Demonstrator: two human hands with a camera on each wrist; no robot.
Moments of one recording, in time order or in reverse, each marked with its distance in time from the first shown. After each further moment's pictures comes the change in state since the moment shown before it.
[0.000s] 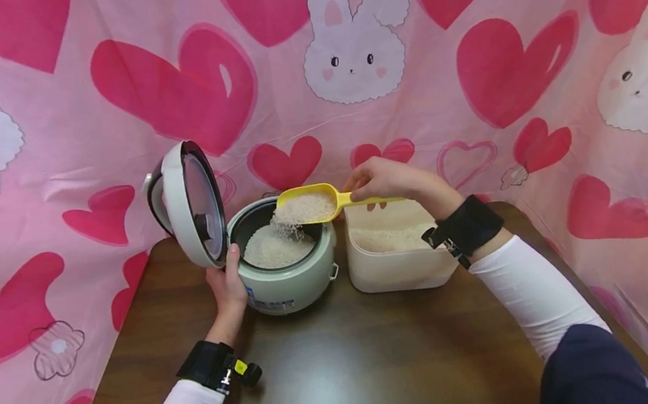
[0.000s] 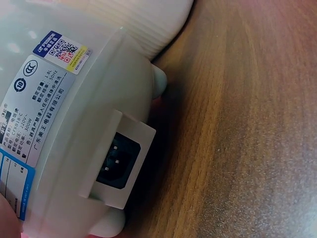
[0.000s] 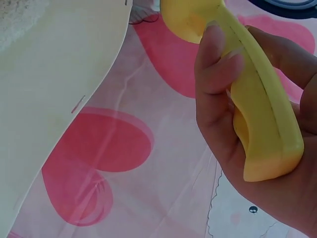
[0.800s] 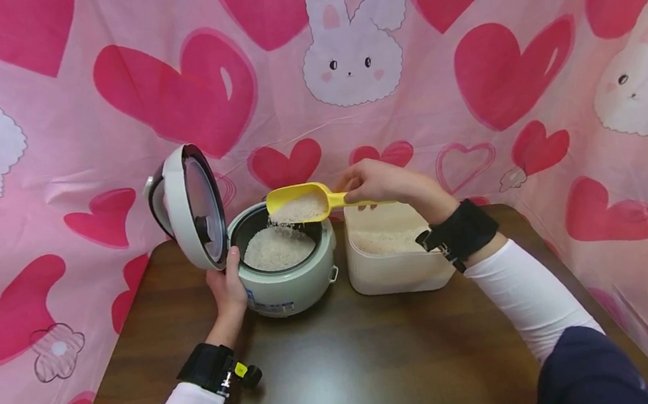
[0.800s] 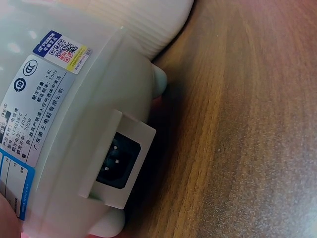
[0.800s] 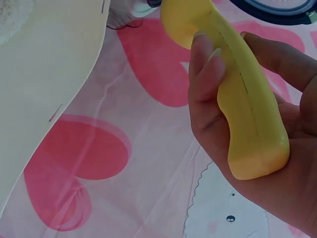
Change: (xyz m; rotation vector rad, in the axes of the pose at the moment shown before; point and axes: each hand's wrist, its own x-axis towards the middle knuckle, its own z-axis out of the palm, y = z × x) left_hand 0.000 -0.002 -0.001 0.001 0.000 0.012; right_hand -0.002 -0.018 0.008 -0.017 0.035 -0.040
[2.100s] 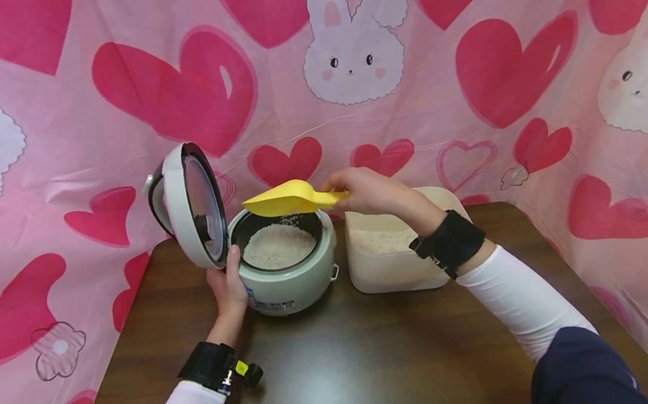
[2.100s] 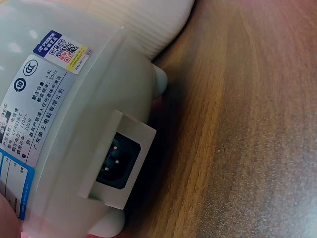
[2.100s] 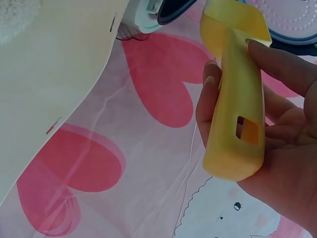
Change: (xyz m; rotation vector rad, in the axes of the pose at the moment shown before) left_hand 0.000 0.000 0.001 0.000 0.002 -0.008; right_hand 0.014 -0.004 0.024 -0.148 0.100 -0.116
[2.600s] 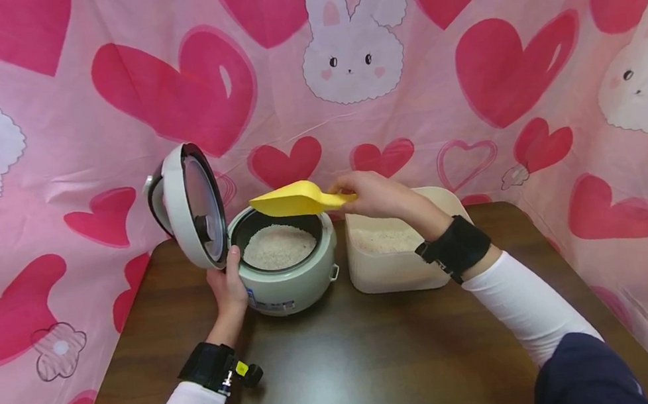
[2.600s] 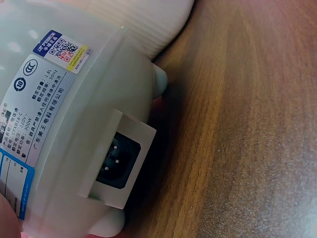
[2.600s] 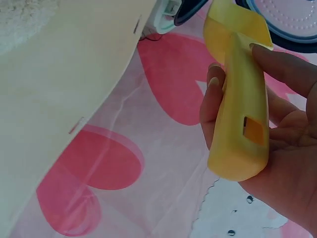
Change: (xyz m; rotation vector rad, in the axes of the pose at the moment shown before) left_hand -0.002 0.001 -0.001 0.006 -0.022 -0.010; right_hand -0.010 0.014 0.003 -0.005 0.034 -0.016
